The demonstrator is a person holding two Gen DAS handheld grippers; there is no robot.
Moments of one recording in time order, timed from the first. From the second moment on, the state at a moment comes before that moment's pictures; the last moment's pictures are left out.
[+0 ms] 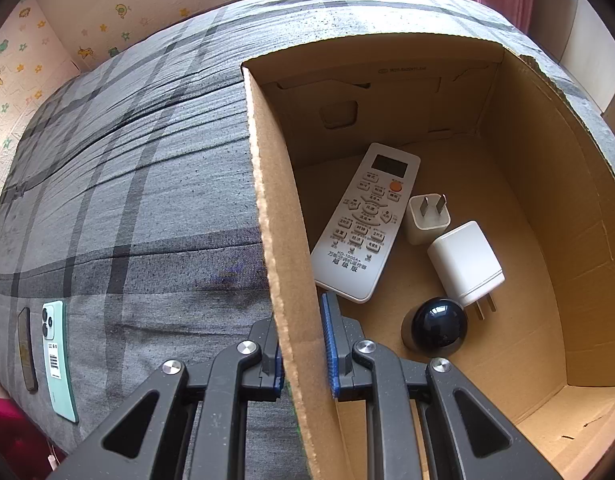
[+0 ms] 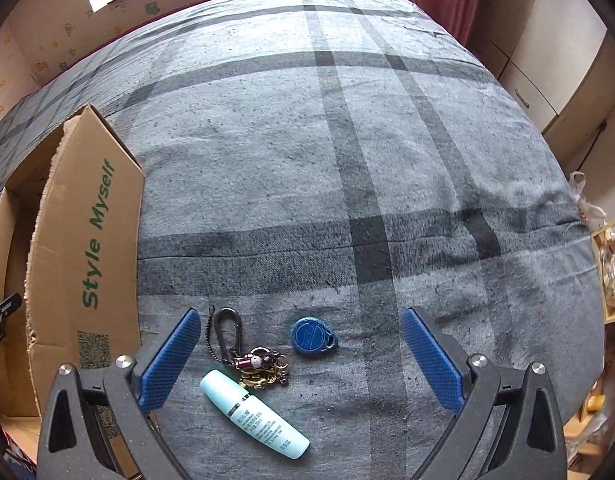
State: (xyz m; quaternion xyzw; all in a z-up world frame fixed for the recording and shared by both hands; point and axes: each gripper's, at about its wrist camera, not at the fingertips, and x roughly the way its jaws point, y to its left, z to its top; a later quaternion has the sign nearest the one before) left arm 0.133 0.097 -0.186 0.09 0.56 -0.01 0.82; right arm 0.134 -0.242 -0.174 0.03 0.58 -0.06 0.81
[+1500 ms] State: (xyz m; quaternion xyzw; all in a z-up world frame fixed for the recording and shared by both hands) left arm 0.134 0.097 -0.185 0.09 0.56 0.00 0.82; right arm 0.111 -0.249 -0.210 0.04 0.59 -0.09 0.80
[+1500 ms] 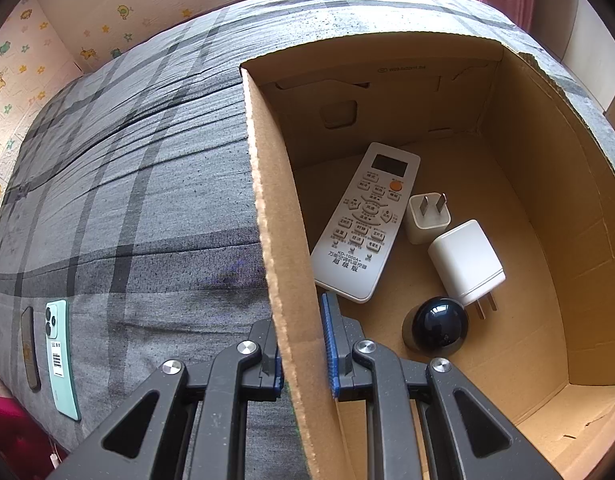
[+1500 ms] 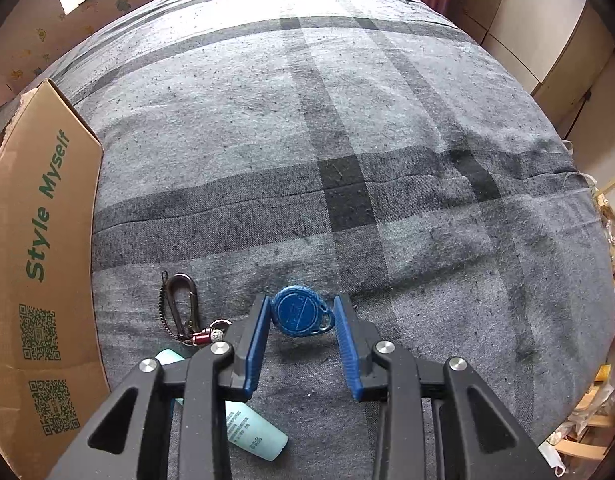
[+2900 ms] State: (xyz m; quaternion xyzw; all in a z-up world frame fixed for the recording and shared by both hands) left arm 0.133 0.095 -0.185 0.09 0.56 0.00 0.82; right arm 0.111 -0.094 -0.090 -0.08 0.50 0.10 0.86
